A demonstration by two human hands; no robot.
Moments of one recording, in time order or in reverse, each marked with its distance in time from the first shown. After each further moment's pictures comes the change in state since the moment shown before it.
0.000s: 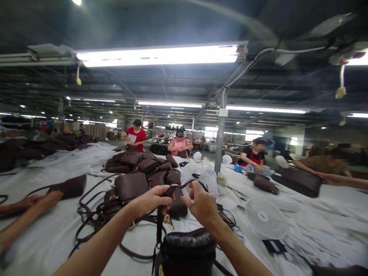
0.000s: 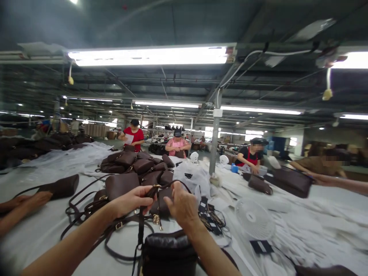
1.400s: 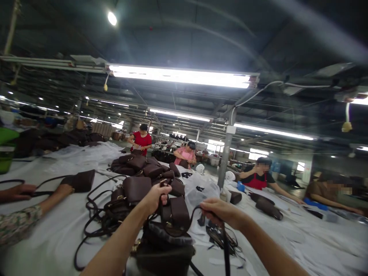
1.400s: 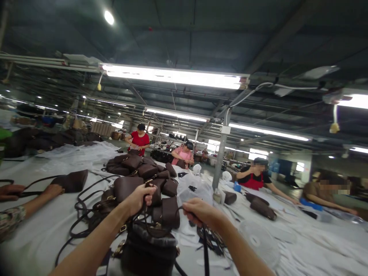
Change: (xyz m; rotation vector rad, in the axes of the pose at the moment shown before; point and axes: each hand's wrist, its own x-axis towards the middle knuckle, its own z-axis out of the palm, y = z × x) left_hand 0.000 -0.024 -0.031 -0.746 0.505 0.079; right_hand 0.021 0.006 -0.050 0.823 -0.816 0.327
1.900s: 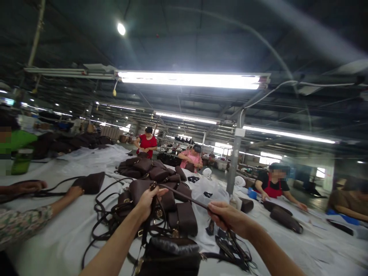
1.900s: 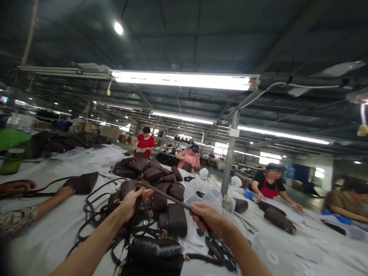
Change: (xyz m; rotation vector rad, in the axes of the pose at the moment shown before) left_hand -0.002 0.010 -0.043 0.224 0.138 0.134; right_hand 0.021 0.006 0.002 0.212 -0.013 -0.066
